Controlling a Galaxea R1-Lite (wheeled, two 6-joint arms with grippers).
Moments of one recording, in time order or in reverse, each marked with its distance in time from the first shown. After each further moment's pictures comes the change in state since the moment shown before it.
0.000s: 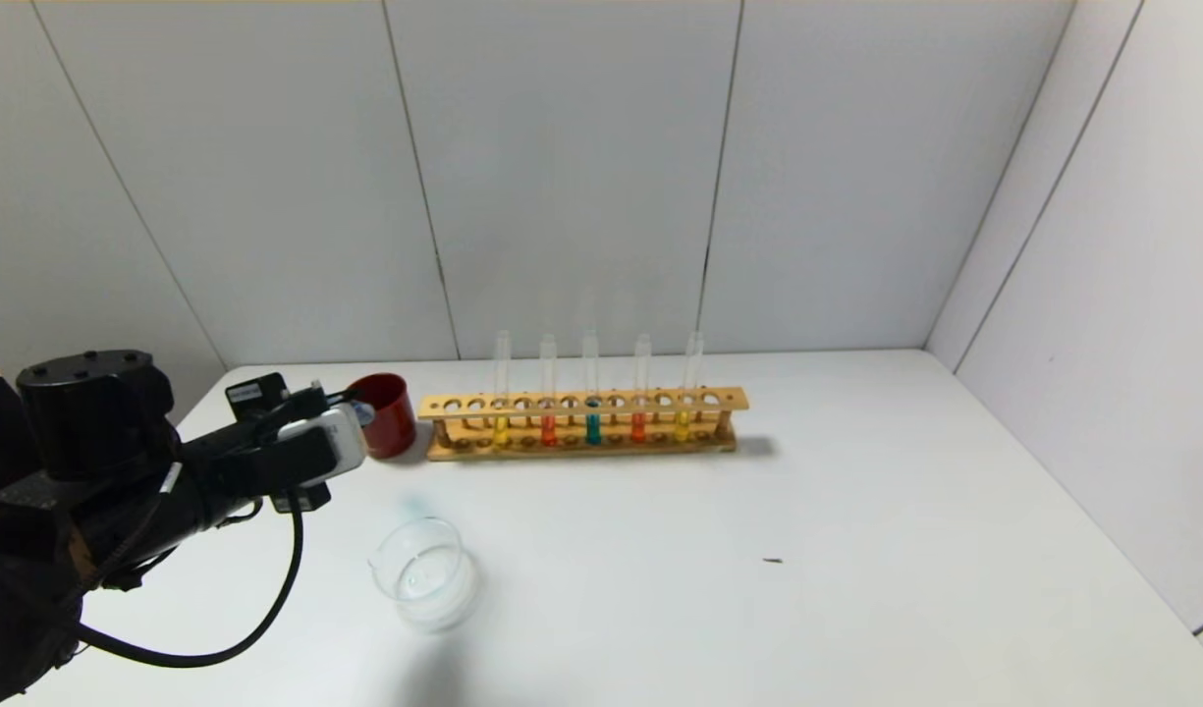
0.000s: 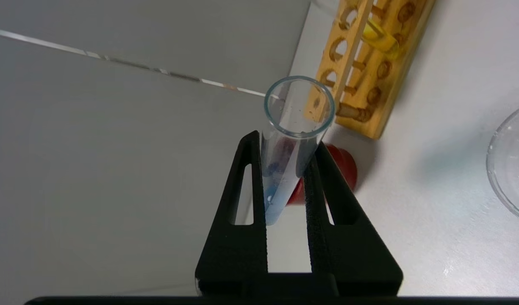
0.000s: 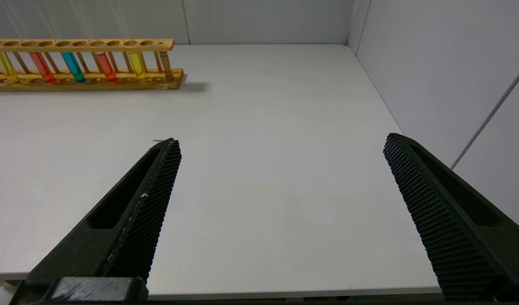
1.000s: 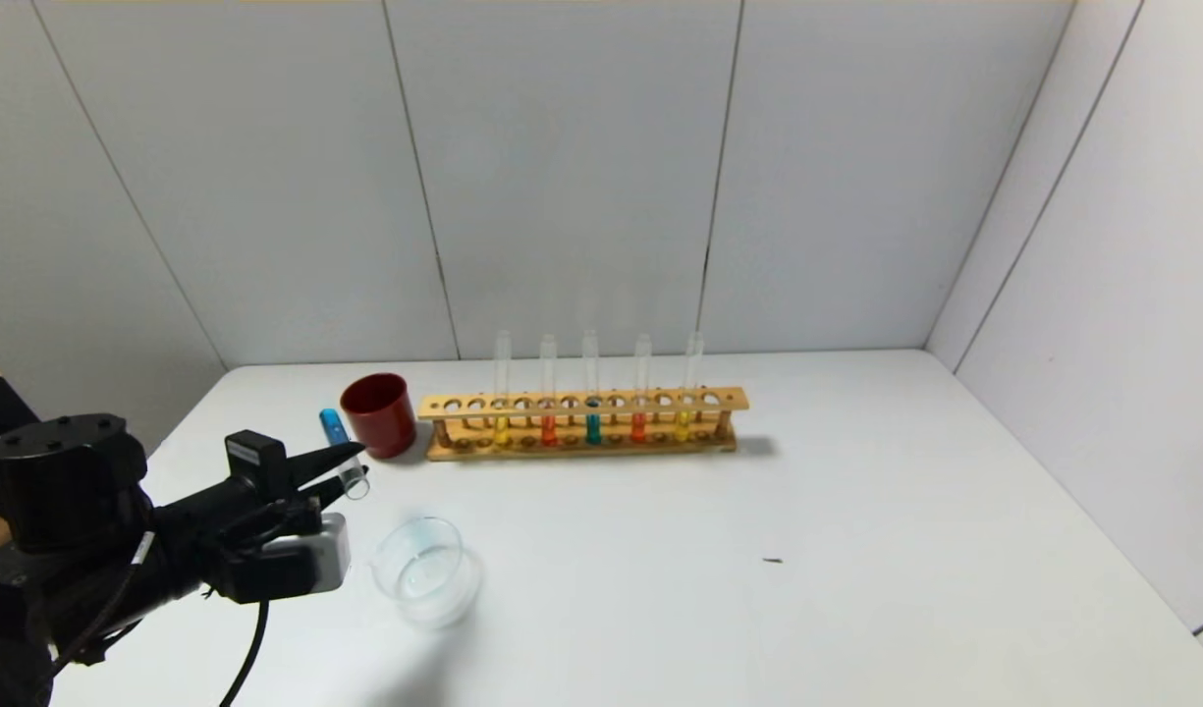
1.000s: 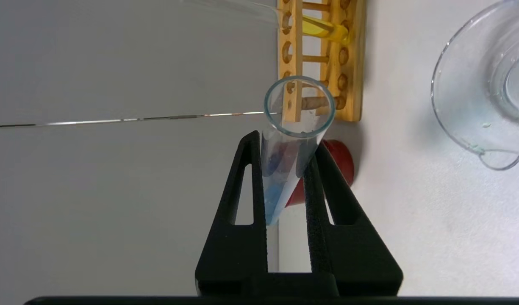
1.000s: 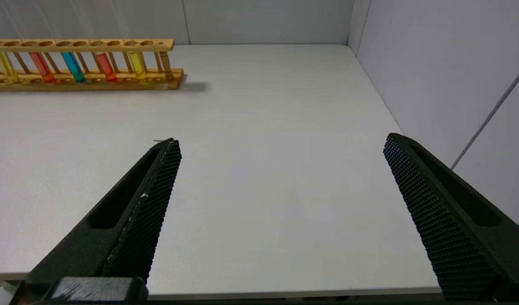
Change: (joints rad) left arm 0.043 0.013 0.180 -0.135 -0.130 0.324; right arm 0.000 0.000 0.000 0.000 0.000 0.000
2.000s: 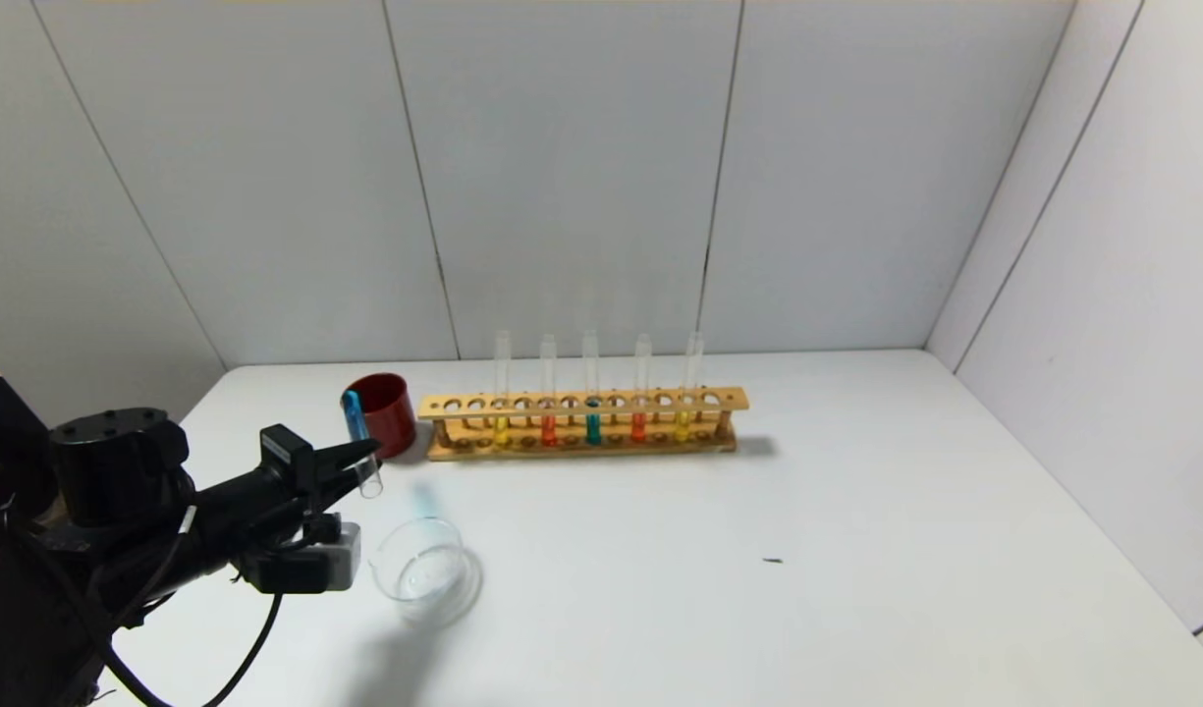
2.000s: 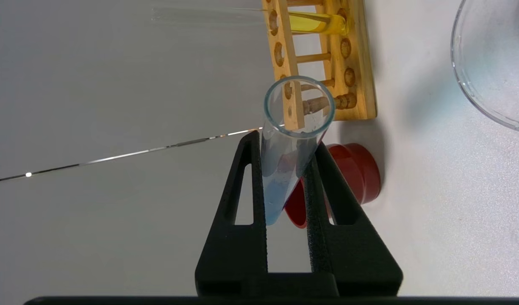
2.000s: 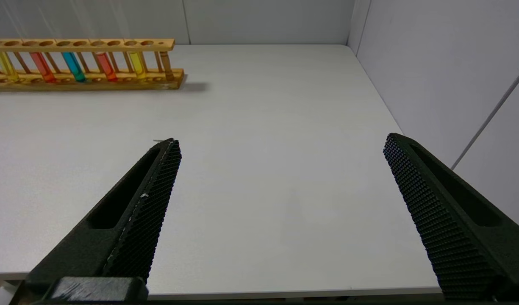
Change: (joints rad) left arm 0.047 0.180 -0.064 -0.100 -0.104 0.192; right arm 0.000 0.000 0.000 0.000 0.000 0.000
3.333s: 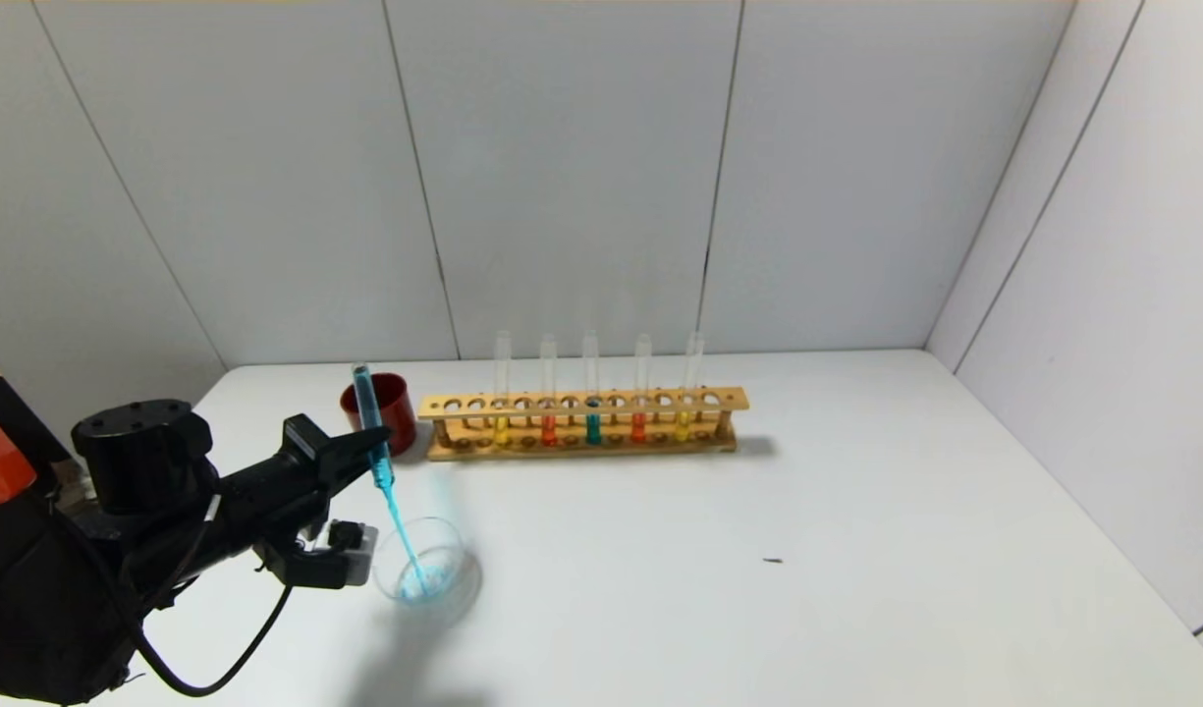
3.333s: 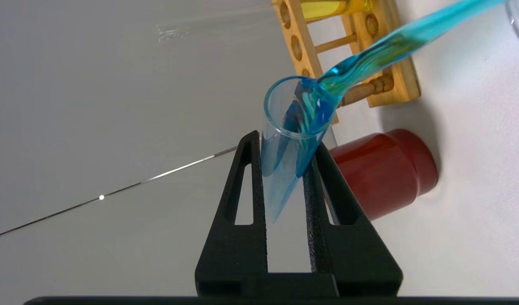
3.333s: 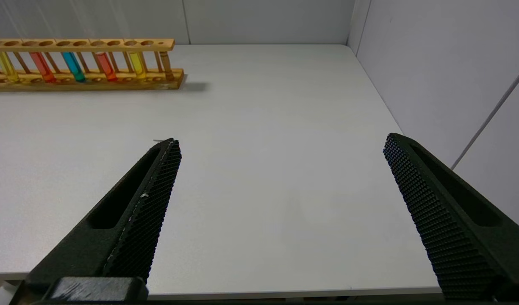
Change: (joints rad) left arm -0.029 0.064 -0.045 -0.064 0.031 0.189; right arm 0.000 0.000 0.000 0.000 0.000 0.000
